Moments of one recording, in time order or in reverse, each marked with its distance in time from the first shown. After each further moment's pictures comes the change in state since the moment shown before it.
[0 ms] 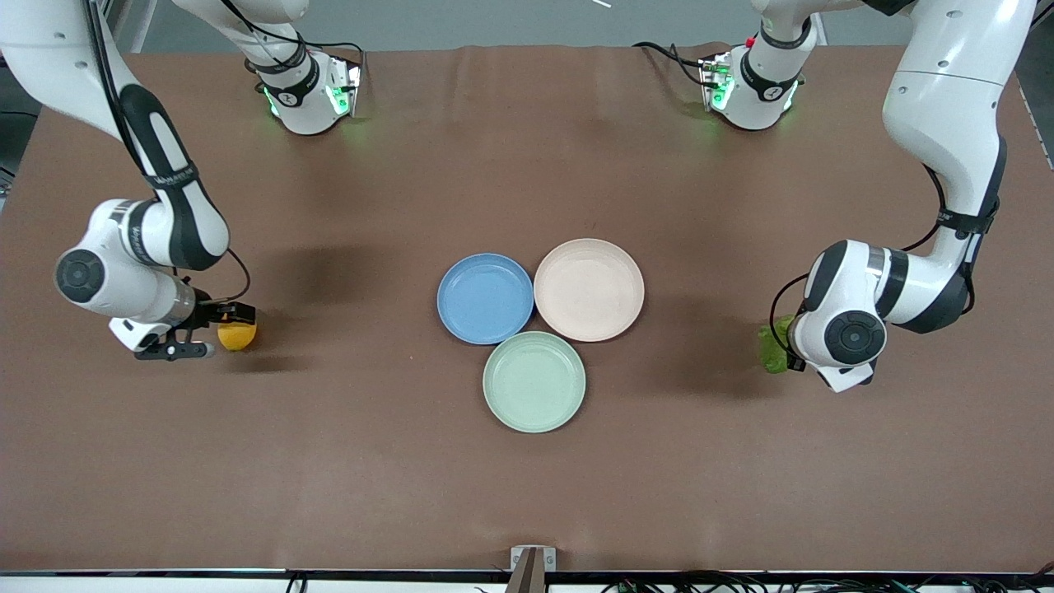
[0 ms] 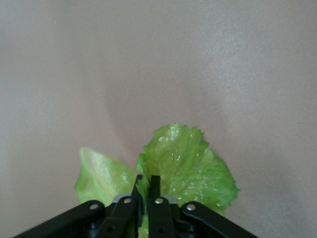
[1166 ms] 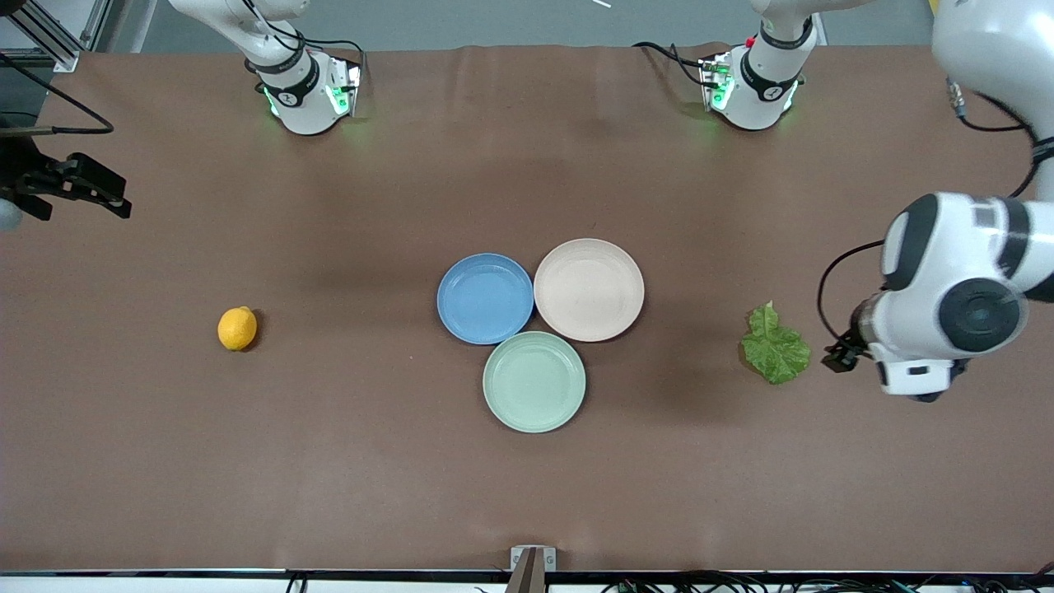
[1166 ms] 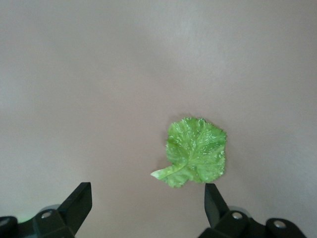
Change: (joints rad) left arm 0.029 -0.144 -0.046 0.304 -0.082 -0.363 0.602; right arm 0.108 -0.313 0.012 0.596 0.000 -0.805 0.080
